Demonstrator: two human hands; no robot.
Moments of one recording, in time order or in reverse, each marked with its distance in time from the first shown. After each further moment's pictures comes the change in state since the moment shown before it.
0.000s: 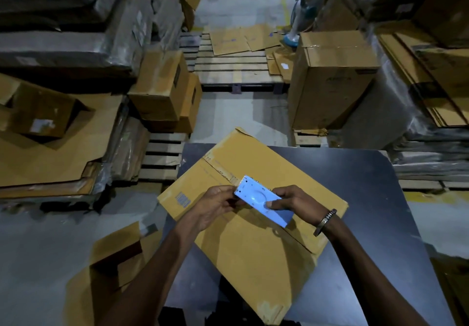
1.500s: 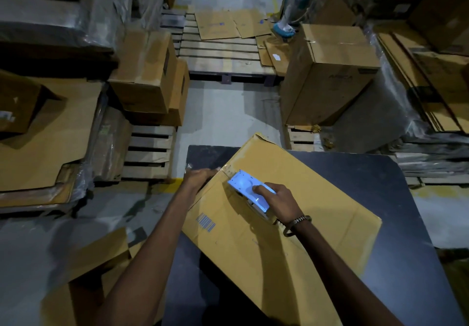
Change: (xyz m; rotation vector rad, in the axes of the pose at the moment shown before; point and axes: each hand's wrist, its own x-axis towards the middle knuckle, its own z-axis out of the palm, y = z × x) left_hand 0.143 0.025 -0.163 0.131 0.349 -0.123; right_hand 0.135 -0.030 0.096 0.035 0.439 0.143
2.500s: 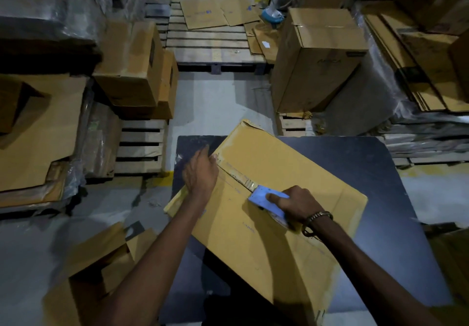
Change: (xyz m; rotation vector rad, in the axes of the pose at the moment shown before) left_hand -0.043 -0.006 0.053 0.789 0.462 0.652; right_hand -0.041 0.030 -0.056 -0.528 -0.015 0.208
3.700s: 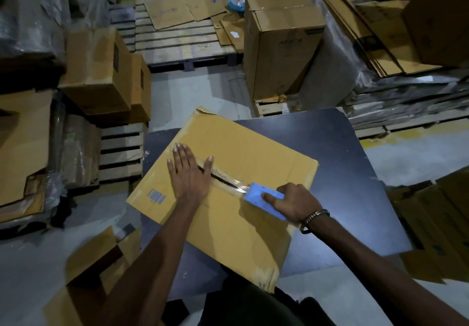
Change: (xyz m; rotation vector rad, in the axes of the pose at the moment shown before) left_hand -0.082 0.052 0.053 0.389 -0.156 0.066; right_hand -0.072 0.116 -0.028 -0.030 0.092 -0.049
